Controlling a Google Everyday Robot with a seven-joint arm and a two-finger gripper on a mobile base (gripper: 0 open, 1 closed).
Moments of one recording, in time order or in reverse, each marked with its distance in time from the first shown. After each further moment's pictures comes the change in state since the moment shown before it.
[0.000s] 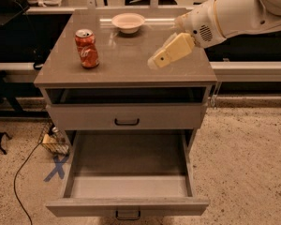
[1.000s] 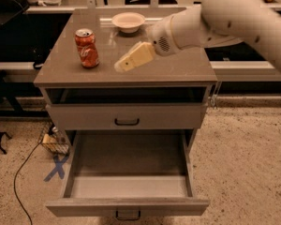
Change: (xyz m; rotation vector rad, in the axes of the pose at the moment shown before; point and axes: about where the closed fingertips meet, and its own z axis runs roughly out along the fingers) arm -0.014 -0.002 0.089 0.003 -0.062 0.047
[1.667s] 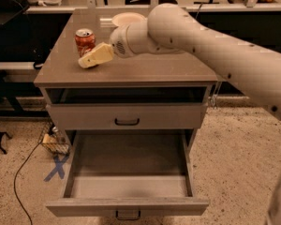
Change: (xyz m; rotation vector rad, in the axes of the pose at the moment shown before) arm -0.036 -0.006 0.117 0.059 -0.097 0.049
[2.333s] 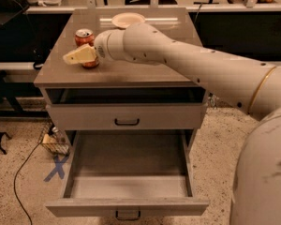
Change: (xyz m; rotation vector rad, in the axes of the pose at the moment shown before) arm -0.012 -0.004 0.070 0.089 -0.106 0.070
